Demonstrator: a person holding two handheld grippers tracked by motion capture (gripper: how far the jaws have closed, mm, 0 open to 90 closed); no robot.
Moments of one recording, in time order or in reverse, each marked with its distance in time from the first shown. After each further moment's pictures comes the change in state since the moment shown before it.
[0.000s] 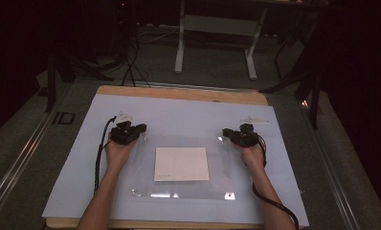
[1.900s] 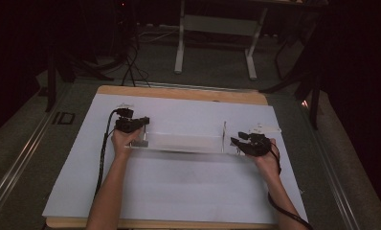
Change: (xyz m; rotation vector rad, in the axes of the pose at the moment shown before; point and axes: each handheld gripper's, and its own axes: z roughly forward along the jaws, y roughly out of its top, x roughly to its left) left arm 0.026 0.019 0.036 0.058 -0.039 -0.220; right arm -0.001 -0.015 -0.045 -0.002 -0.058 -0.211
